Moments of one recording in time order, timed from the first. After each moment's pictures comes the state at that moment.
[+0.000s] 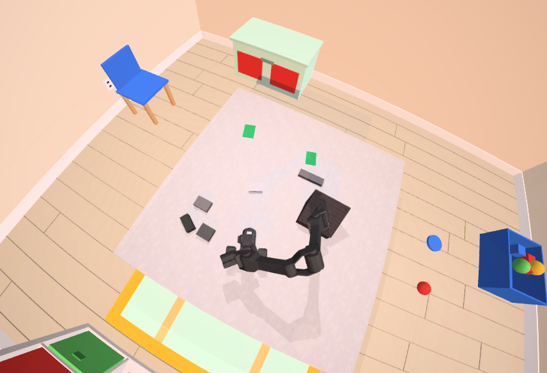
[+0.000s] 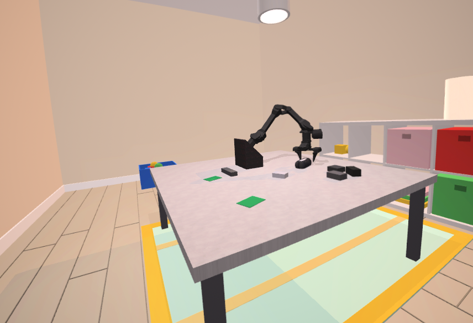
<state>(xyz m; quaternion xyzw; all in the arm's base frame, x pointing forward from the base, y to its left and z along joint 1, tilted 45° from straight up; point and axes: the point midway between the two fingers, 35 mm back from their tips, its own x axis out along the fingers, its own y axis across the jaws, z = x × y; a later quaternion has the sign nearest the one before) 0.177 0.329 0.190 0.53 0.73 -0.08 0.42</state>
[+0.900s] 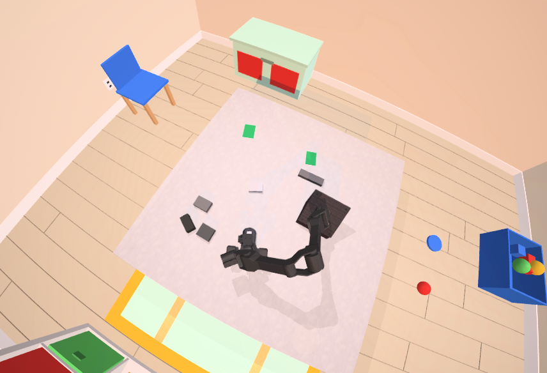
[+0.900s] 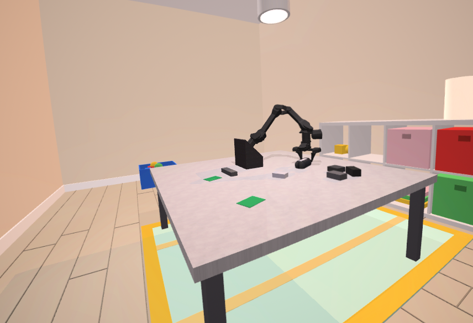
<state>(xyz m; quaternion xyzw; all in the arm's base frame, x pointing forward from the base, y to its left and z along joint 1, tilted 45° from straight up) 0.176 0.328 0.187 0.53 0.73 -0.08 0.42</state>
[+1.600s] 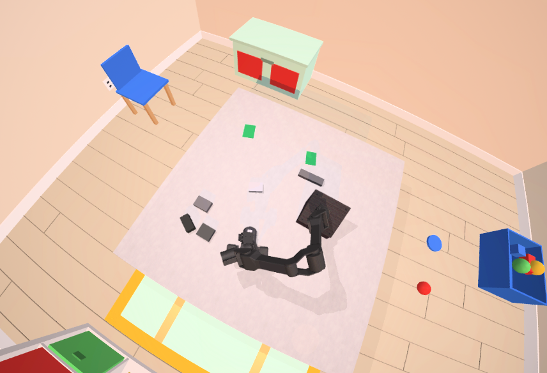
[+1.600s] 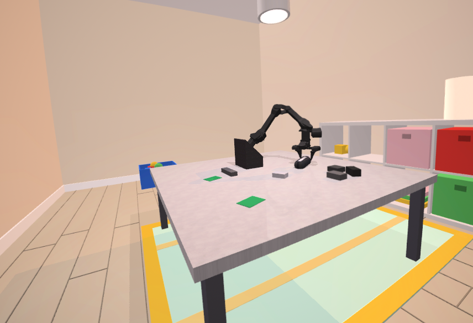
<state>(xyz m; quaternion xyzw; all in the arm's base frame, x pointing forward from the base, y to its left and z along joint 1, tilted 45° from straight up) 0.179 0.316 0.191 0.53 0.73 -0.08 0.42</state>
